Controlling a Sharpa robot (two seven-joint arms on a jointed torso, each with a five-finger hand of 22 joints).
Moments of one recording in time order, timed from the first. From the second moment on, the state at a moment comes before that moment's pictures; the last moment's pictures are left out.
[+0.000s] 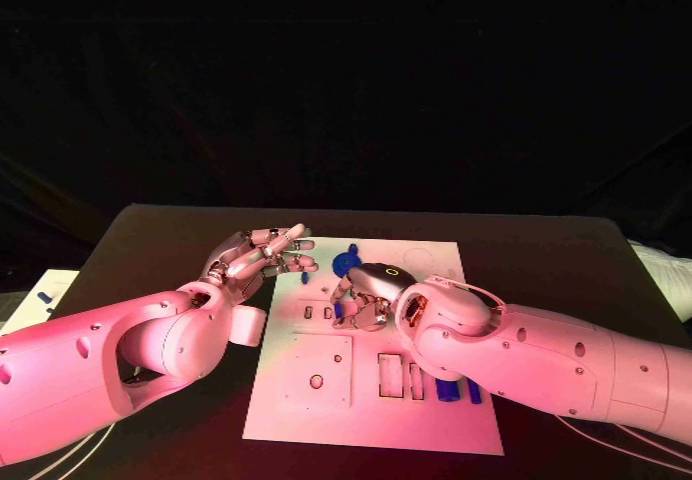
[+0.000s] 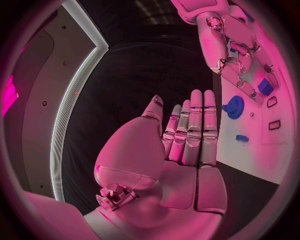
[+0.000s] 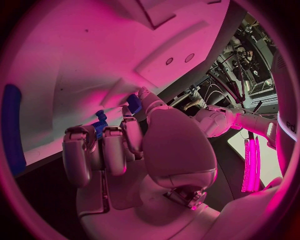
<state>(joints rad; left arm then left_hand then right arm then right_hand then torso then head) 1.13 -0.97 -0.01 1.74 0.06 -0.37 0.44 1.39 0.08 -0.09 0.11 0.12 0.97 0.21 0.12 0.07 1.10 0.15 0.10 0.08 1.20 0.09 0.23 0.31 0.17 0.98 0.20 0.43 0.20 1.08 -0.59 0.00 1.55 -1.59 -0.27 -0.31 1.32 -0.11 0.17 0.12 0.17 1.01 0.15 0.06 0.10 1.43 0.06 1.23 1.31 1.46 -0.02 1.49 1.31 0.03 1.47 0.09 1.52 1.31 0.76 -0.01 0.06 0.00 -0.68</state>
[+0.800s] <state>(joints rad) 1.13 -0.96 -0.01 1.71 -0.01 -0.35 0.32 1.38 0.08 -0.11 0.10 0.12 1.02 0.17 0.10 0.07 1.26 0.09 0.15 0.13 1.42 0.01 0.81 0.80 0.17 1.19 0.12 0.81 0.48 1.11 -0.76 0.03 1.69 -1.36 -0.41 -0.04 1.31 -0.12 0.08 0.16 0.19 0.95 0.16 0.06 0.10 1.41 0.07 1.21 1.31 1.46 -0.01 1.49 1.31 0.03 1.47 0.10 1.51 1.31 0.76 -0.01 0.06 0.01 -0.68</state>
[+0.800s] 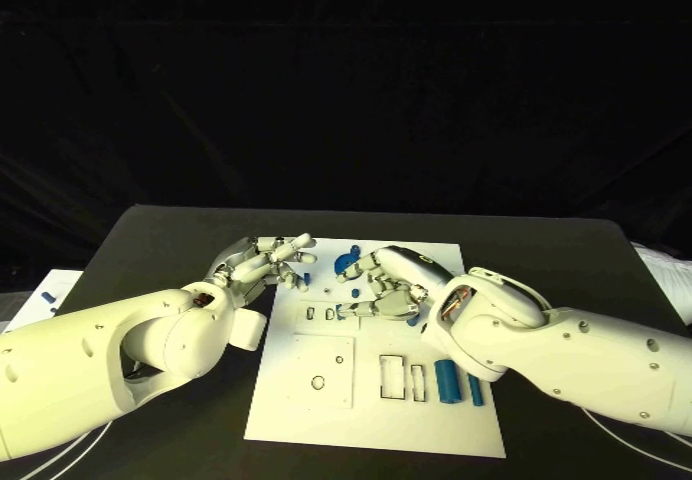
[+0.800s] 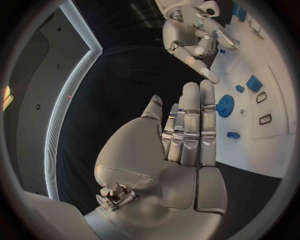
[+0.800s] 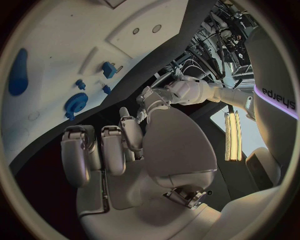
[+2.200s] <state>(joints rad) 1.32 -0.64 -0.01 1.43 -1.01 0.17 -0.68 1.16 0.14 -0.31 0.29 0.05 0.94 0.06 0.60 0.50 1.35 -0.01 1.24 1.17 1.46 -0.06 1.57 1.31 0.03 1.47 0.04 1.53 1.31 1.22 -1.01 0.03 1.70 -0.85 -0.39 0.05 1.35 -0.08 0.07 0.16 0.26 0.97 0.15 0.07 0.11 1.41 0.07 1.21 1.31 1.46 -0.01 1.48 1.31 0.03 1.47 0.10 1.50 1.31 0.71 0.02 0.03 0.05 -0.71</state>
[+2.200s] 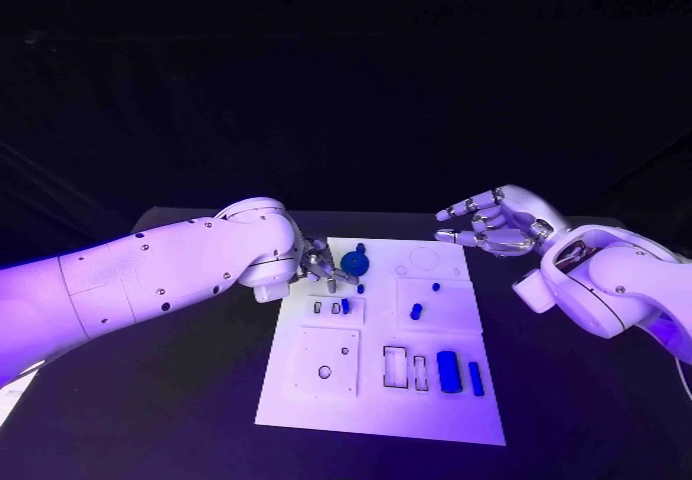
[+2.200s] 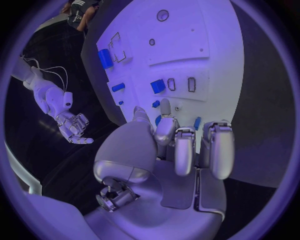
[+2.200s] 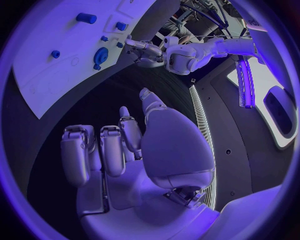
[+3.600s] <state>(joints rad) 1.31 -0.54 -0.03 1.33 -1.04 0.30 -0.70 1.18 0.15 -0.31 0.28 0.06 0.93 0.05 0.62 0.53 1.35 -0.01 1.24 1.17 1.46 -0.06 1.57 1.31 0.03 1.47 0.04 1.53 1.31 1.22 -0.99 0.03 1.68 -0.85 -0.40 0.04 1.36 -0.07 0.06 0.15 0.28 0.97 0.15 0.07 0.11 1.41 0.07 1.21 1.31 1.46 -0.01 1.48 1.31 0.03 1.47 0.10 1.50 1.31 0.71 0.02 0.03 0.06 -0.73</state>
